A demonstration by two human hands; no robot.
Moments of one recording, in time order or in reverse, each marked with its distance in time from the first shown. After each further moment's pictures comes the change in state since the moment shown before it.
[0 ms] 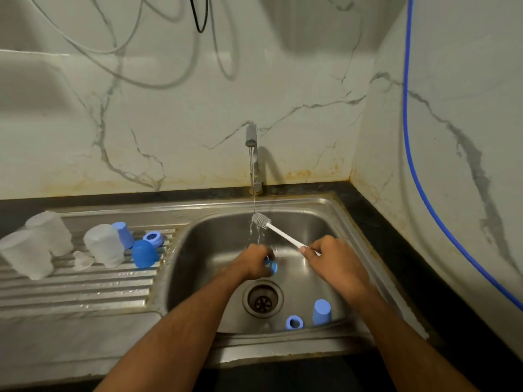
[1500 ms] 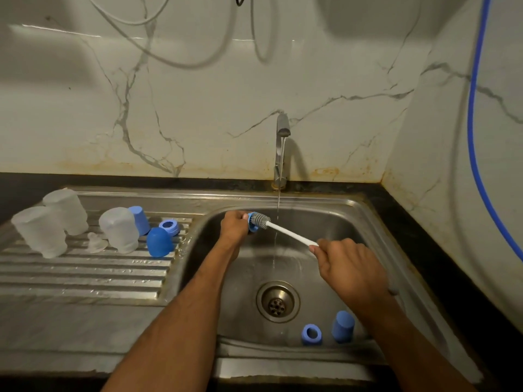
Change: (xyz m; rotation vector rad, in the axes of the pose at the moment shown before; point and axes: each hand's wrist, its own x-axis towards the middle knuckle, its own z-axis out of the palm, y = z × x) left_hand 0.005 -0.065 -0.056 -0.916 0.624 -0.448; right_hand 0.013 -0.034 0.011 -0.377 0.072 -0.358
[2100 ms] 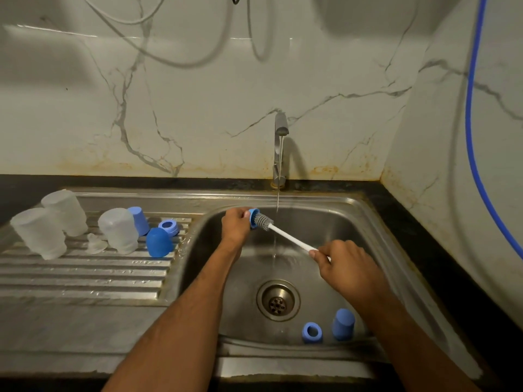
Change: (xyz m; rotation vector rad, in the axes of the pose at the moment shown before) left_hand -0.011 0.004 0.014 0.030 0.028 0.096; right_hand -0.006 0.011 0.010 0.201 -0.093 0.102
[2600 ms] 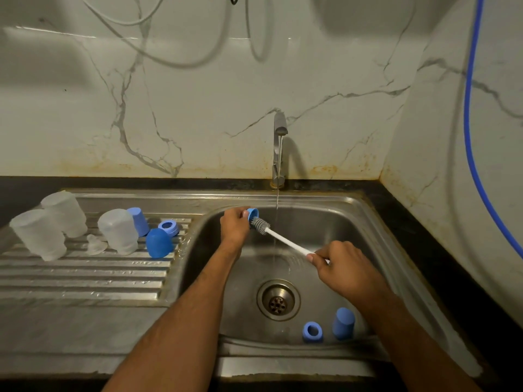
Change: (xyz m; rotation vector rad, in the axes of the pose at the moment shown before) left_hand -0.002 0.003 -0.003 0.064 0.059 0.038; right_hand 0.003 0.001 0.001 0.055 -0.058 -0.019
